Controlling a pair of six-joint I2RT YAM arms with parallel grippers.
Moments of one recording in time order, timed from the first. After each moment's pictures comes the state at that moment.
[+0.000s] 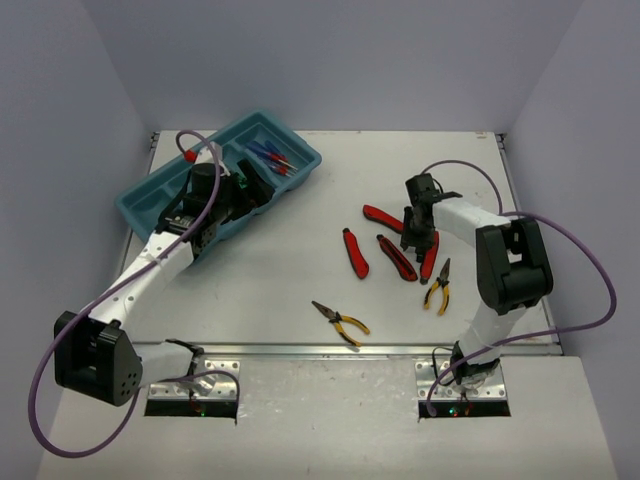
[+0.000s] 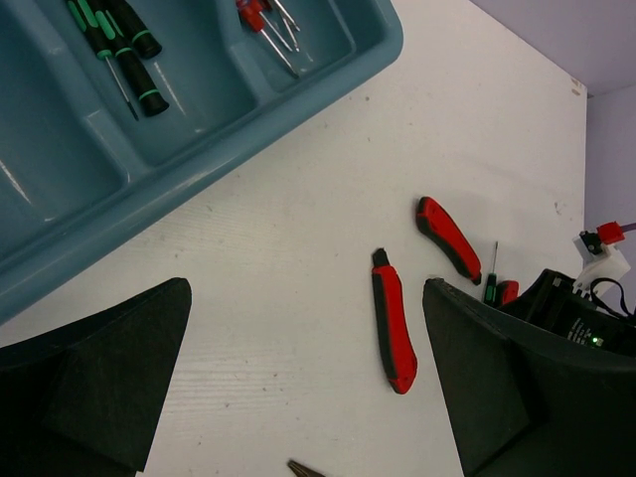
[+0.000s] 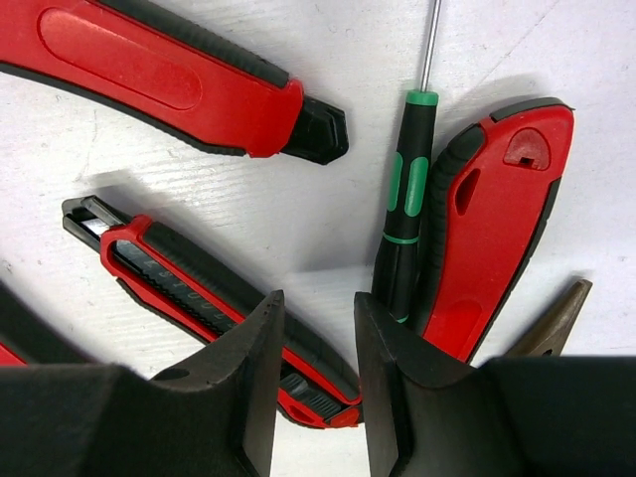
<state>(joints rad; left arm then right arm) -0.25 1.21 0.96 -0.26 -0.02 -0.69 0.21 1.79 1.06 -0.52 0.12 0.38</state>
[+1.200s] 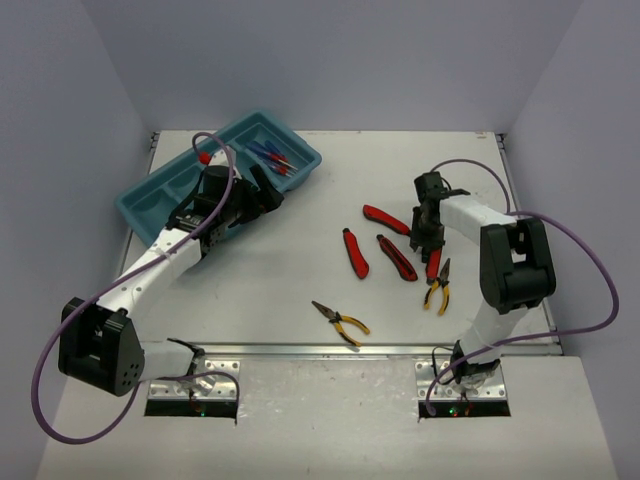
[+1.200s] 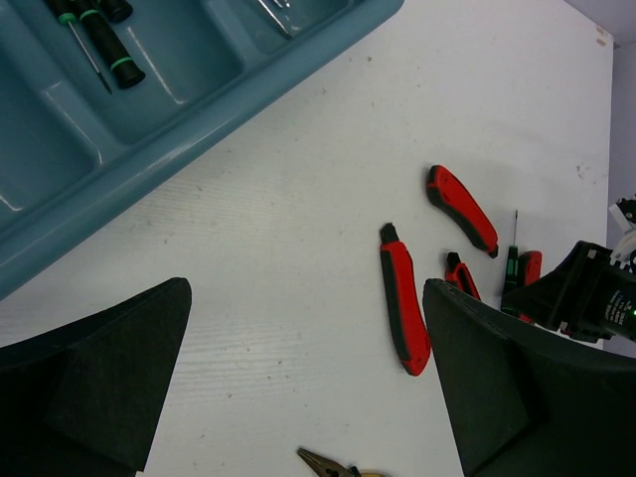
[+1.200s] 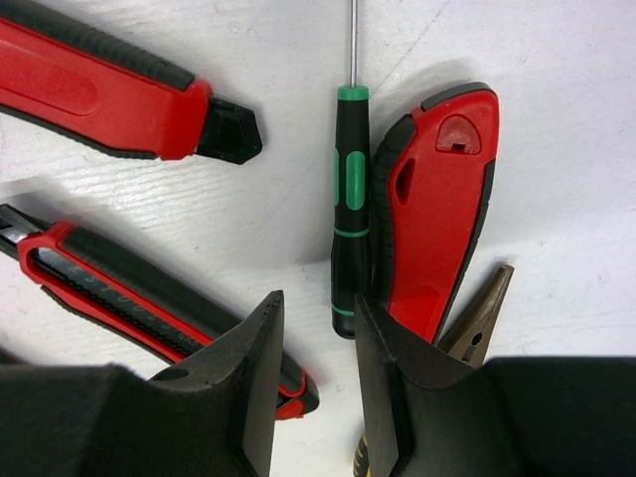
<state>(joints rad) -0.30 1.27 0.95 -0.24 -0.01 -0.67 0.16 1.78 1.08 -0.58 0.15 0.32</state>
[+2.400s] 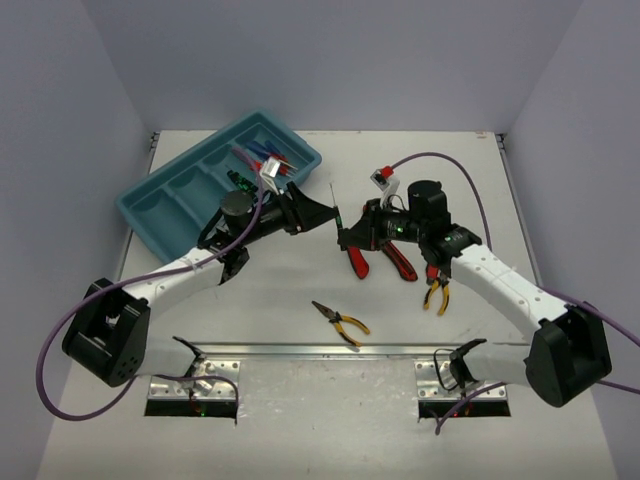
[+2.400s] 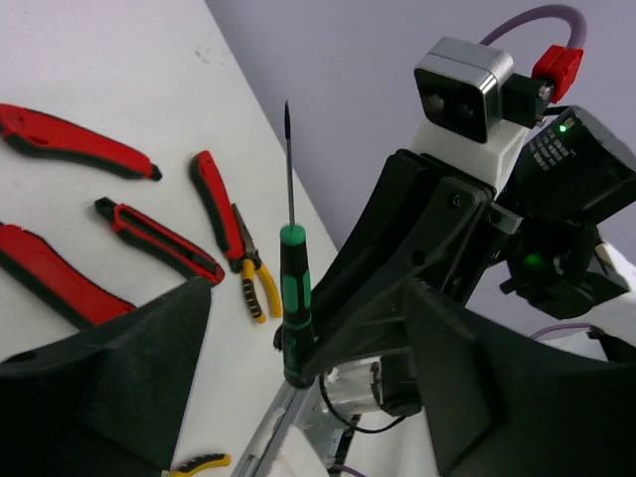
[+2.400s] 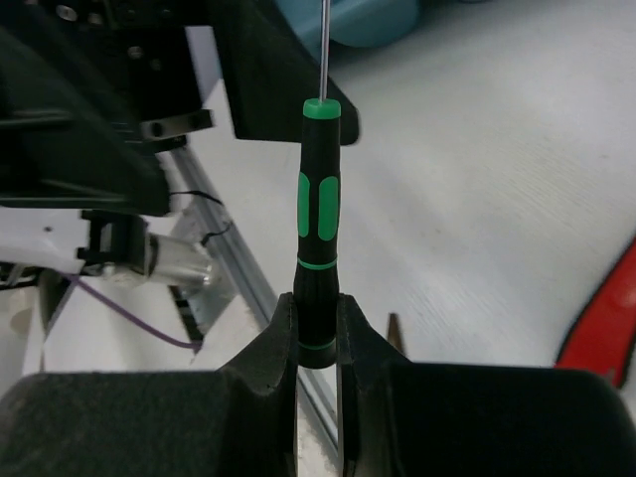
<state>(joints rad) -0.48 1.33 0.72 0.59 0.49 -0.95 0.46 1.24 0.82 0.00 -0.65 0.44</state>
